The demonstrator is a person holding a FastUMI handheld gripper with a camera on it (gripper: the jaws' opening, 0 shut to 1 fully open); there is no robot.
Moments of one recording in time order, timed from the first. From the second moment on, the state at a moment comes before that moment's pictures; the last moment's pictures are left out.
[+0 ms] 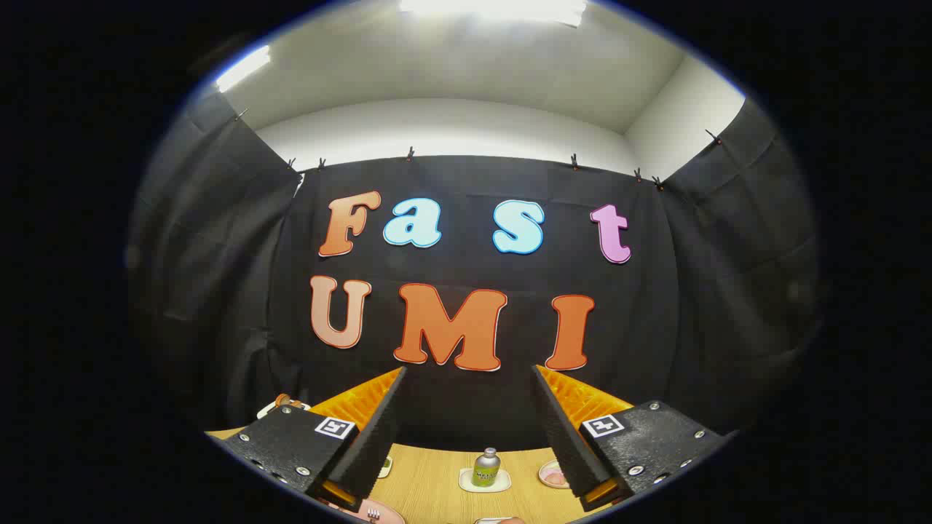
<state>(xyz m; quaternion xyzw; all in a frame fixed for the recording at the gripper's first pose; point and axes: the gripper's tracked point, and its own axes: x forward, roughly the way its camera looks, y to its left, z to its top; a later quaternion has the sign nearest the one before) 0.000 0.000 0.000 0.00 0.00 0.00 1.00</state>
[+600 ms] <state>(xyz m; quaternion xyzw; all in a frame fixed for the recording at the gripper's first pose) -0.003 0.000 0.004 0.00 -0.01 0.00 1.00</state>
